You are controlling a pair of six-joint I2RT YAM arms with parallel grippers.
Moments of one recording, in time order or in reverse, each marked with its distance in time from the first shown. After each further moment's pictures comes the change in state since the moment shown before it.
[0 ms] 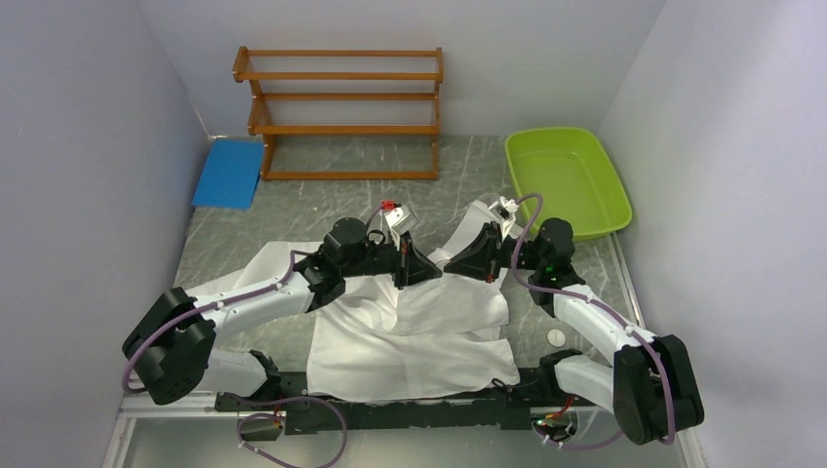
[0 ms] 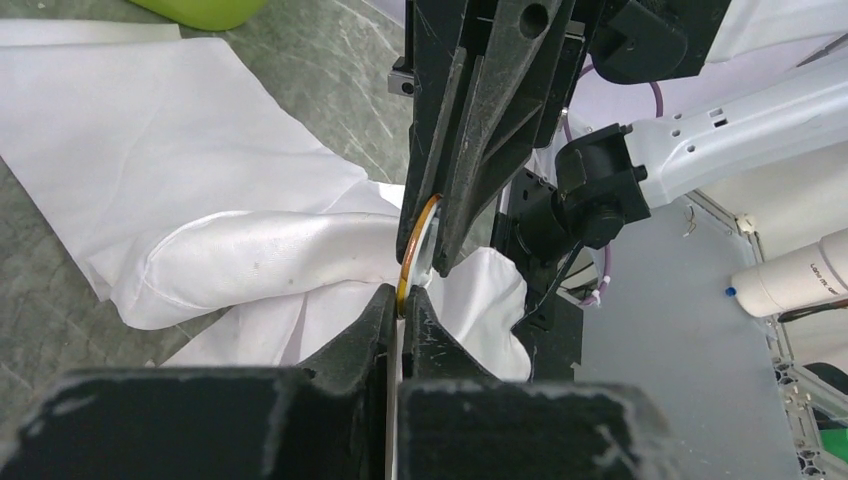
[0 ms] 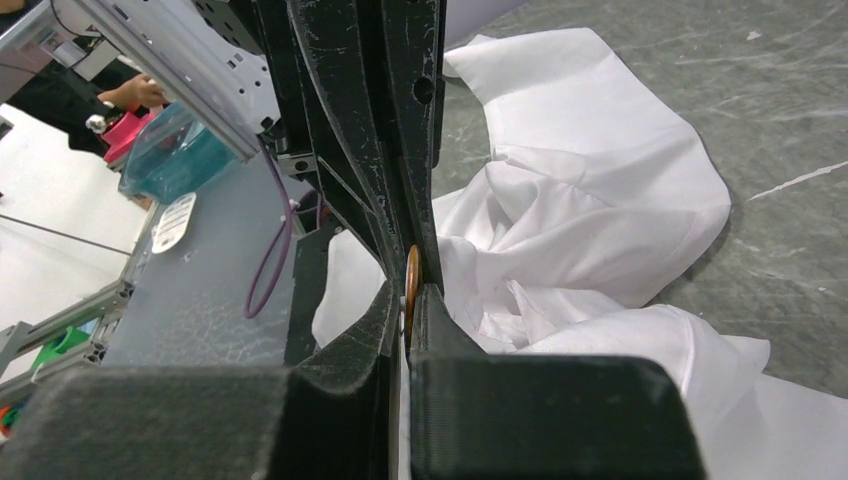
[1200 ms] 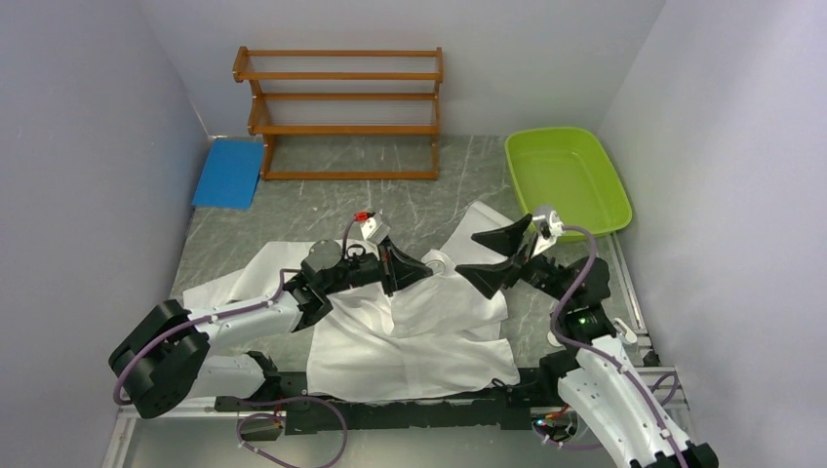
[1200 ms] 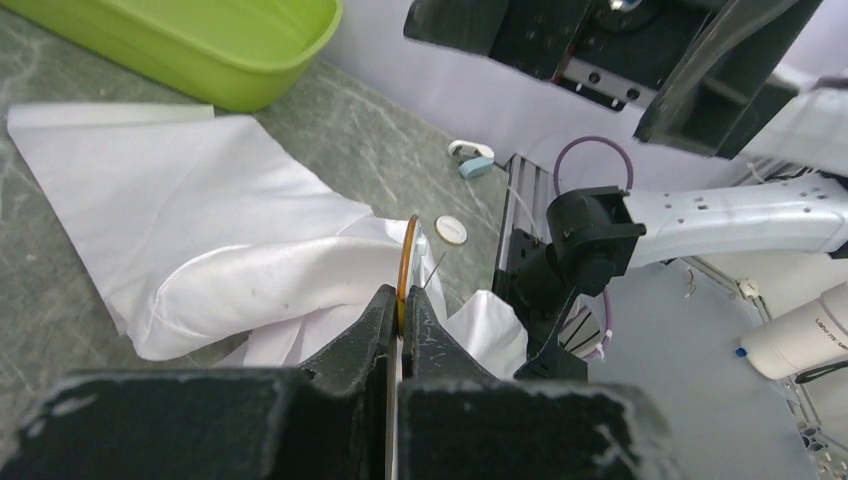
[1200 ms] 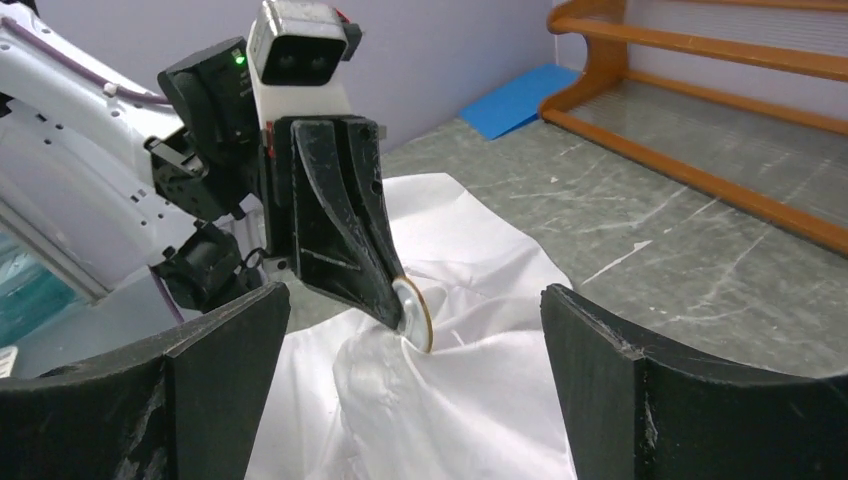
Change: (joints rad) left arm 0.006 -0.083 -0.204 0.316 -0.085 -0.082; right arm 0.017 -0.470 -0.039 -0.242 0.422 -0.040
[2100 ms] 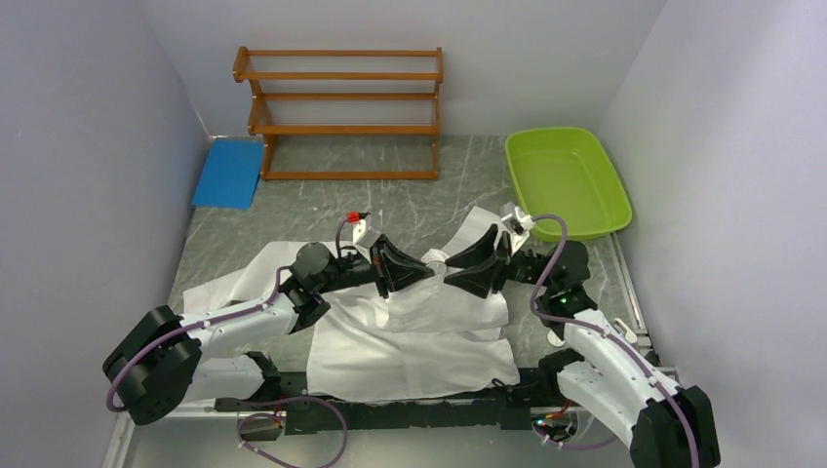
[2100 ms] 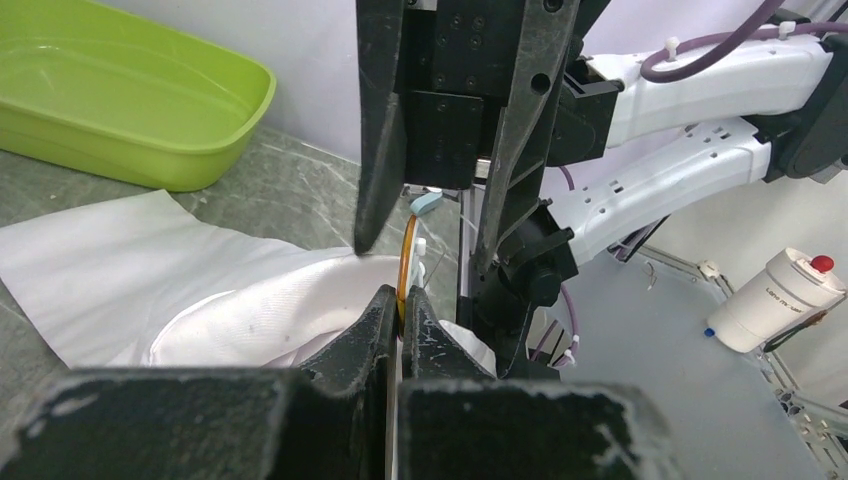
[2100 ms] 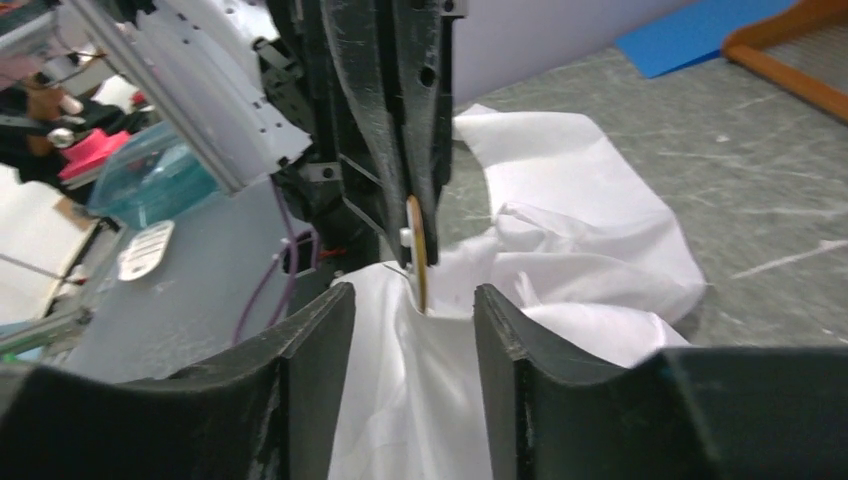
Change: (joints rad) left arm 0.000 -0.044 -0.013 0.161 0.102 0.000; right arm 0.046 0.195 -0.023 0.235 -0.274 0.076
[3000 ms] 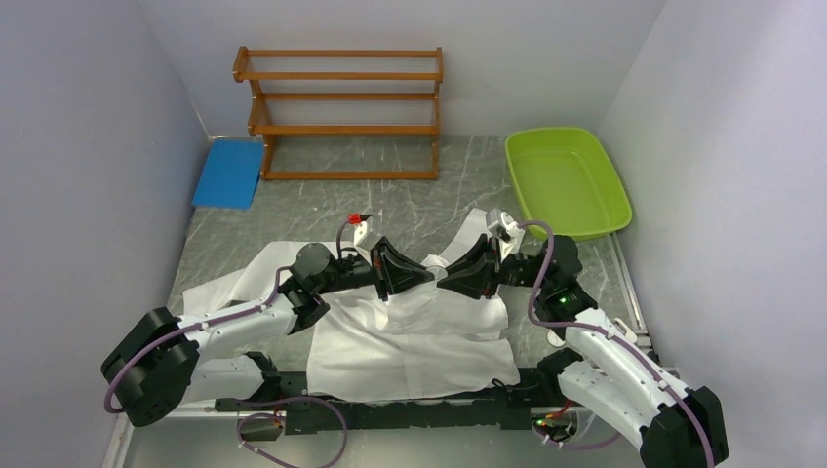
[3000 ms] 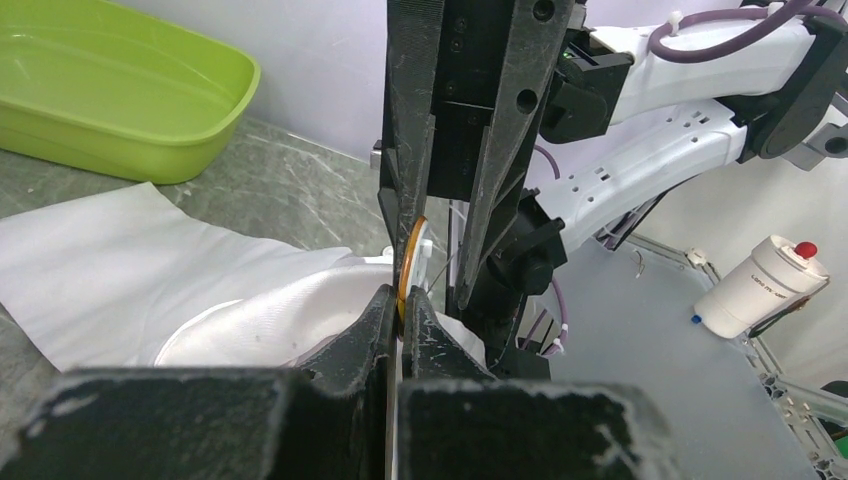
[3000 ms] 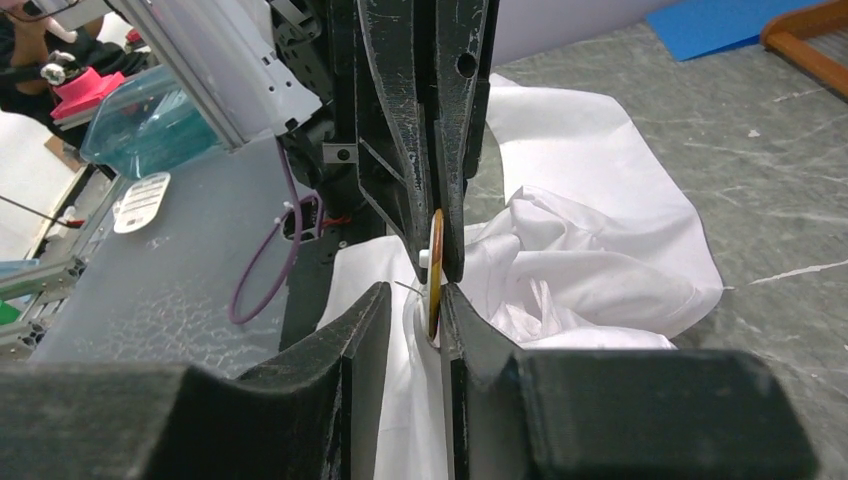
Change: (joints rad) left arm -0.002 -0.011 0.000 -0.022 0.019 0.000; right arm 0.121 -0.006 0.074 -0.212 0.022 -0.181
